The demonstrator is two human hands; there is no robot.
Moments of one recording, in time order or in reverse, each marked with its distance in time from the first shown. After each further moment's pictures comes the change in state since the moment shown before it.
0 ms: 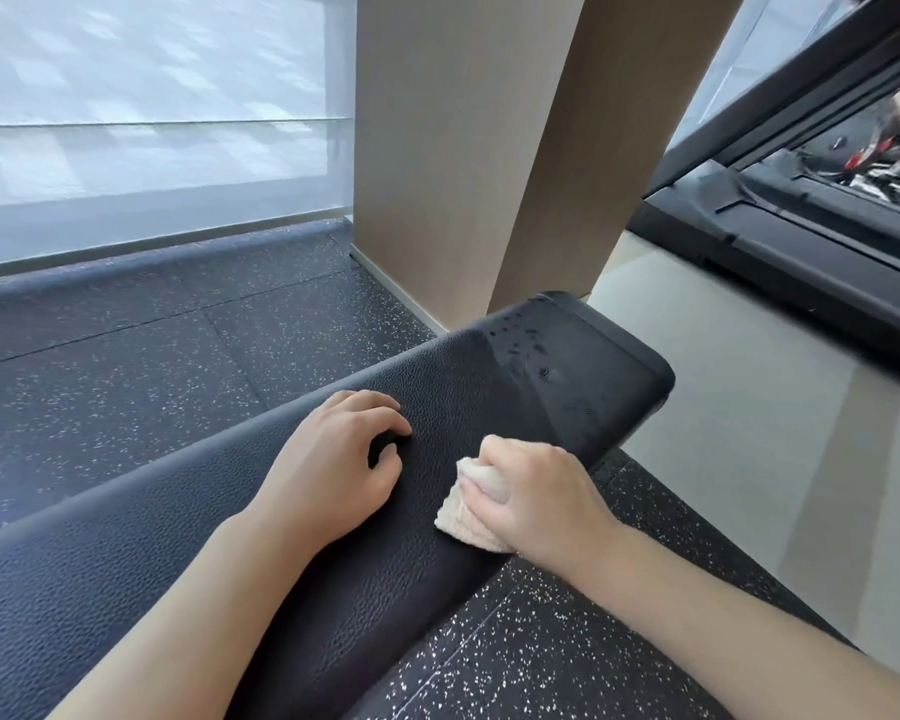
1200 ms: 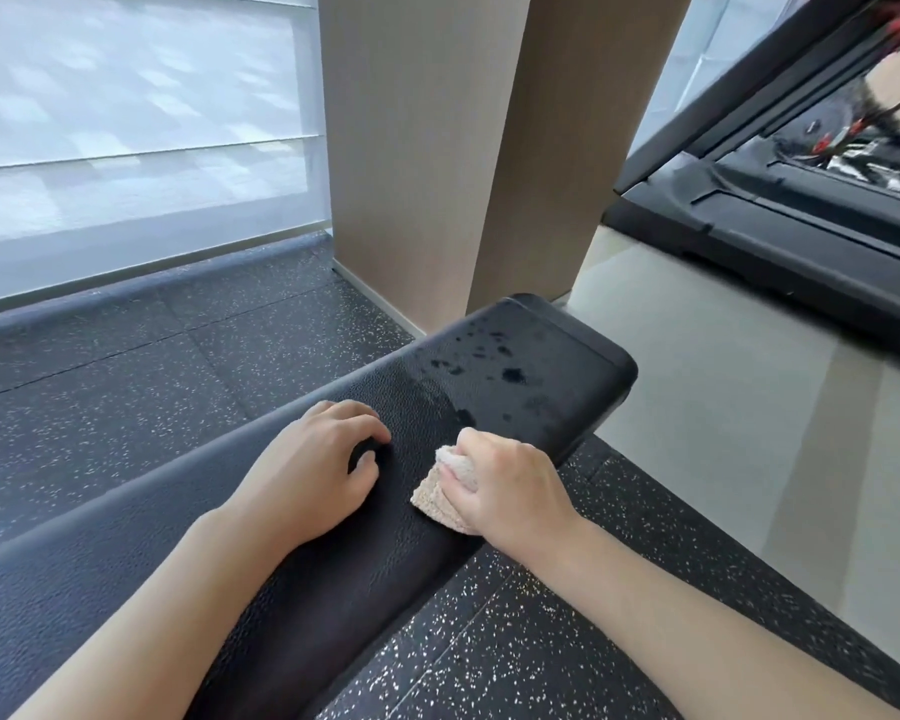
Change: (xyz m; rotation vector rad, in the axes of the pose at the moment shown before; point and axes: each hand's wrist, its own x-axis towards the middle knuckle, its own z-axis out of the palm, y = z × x) left_hand 0.008 0.022 -0.010 0.115 -0.150 0.016; right_hand -0.002 0.019 0.011 -0.017 0.205 -0.030
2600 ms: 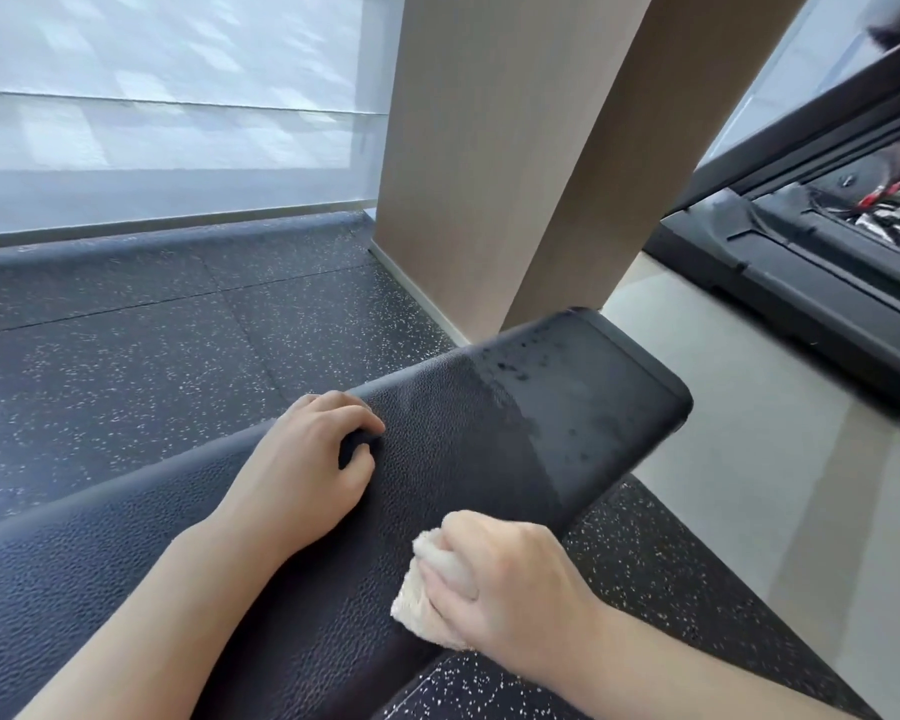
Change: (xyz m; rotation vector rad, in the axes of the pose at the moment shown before) left_hand -0.046 -0.051 -0.020 -0.197 0.196 -0.145; right_hand -0.026 -0.093 -0.010 0.099 -0.118 -0.339
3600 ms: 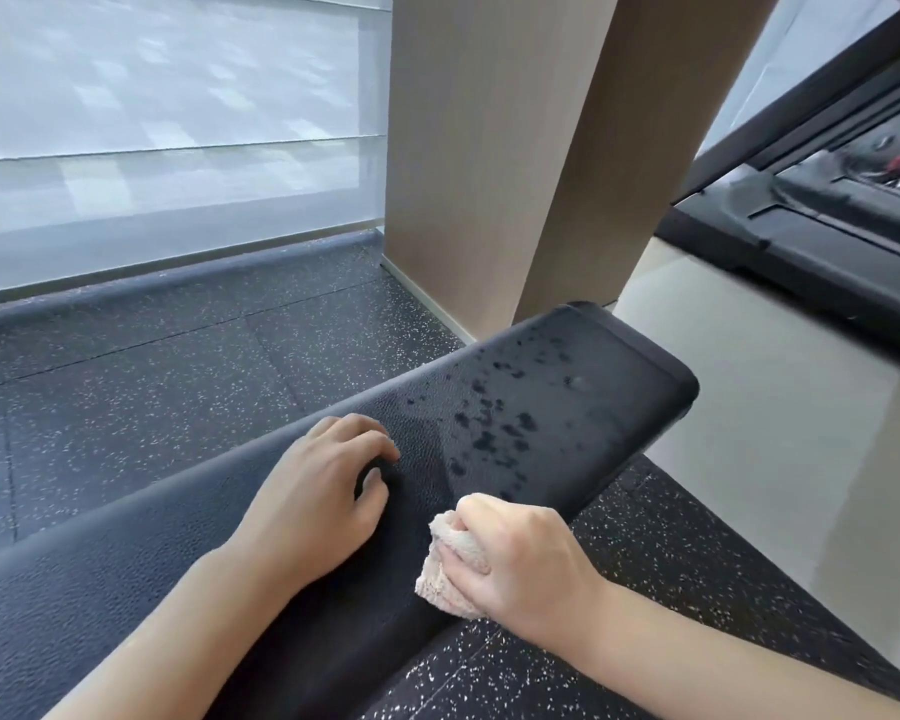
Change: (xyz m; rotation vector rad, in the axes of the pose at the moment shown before) left_hand -0.019 0.027 -0.001 0.152 -0.033 0.116; right_hand -0.014 0.028 0.010 0.022 0.072 0.024
